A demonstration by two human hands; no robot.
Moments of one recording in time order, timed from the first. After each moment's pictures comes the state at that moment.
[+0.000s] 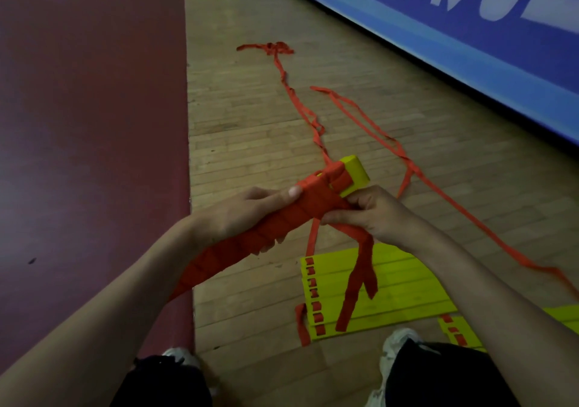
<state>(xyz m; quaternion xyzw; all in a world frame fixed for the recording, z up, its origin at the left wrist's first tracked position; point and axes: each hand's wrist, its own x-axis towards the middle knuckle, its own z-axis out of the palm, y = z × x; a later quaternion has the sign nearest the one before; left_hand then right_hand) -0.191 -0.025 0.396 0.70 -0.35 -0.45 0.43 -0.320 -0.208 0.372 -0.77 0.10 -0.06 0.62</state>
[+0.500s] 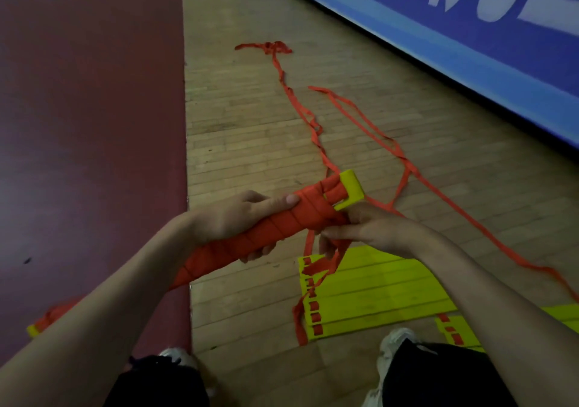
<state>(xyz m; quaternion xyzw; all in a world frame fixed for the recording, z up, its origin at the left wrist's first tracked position) -0.188 -0.025 0.394 0.72 -0.33 -0.48 0.38 -0.326 -0.212 0.364 -0.78 0.06 0.11 0.61</state>
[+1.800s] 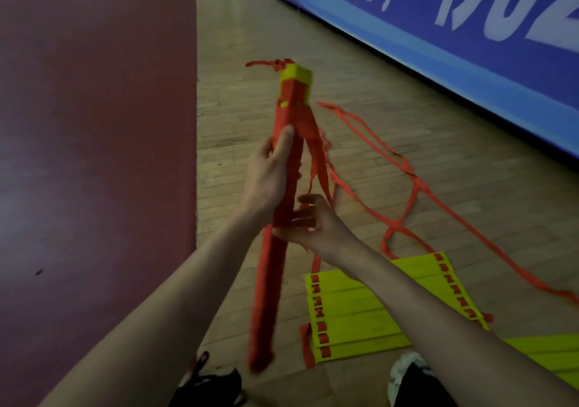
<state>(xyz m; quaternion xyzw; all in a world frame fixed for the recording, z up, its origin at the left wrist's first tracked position) -0.178 -0.090 0.414 0.66 -0.19 -0.13 0.71 -0.263 -0.159 0.348 -0.76 0.19 -0.07 0.62</state>
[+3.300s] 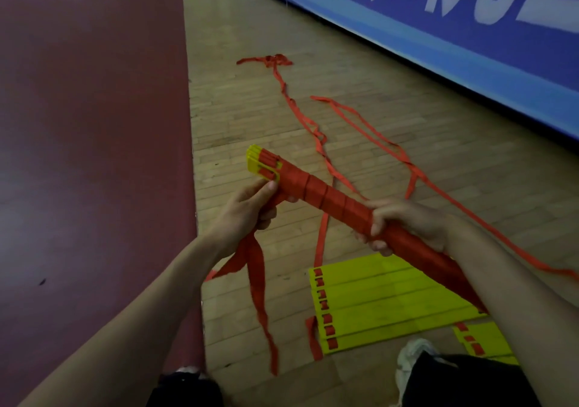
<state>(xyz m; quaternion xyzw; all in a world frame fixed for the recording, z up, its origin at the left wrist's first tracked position) -0.164 -0.038 0.369 0.66 -0.32 -0.32 0.61 -0.323 -0.252 0.372 -0.64 0.15 0.17 0.73</state>
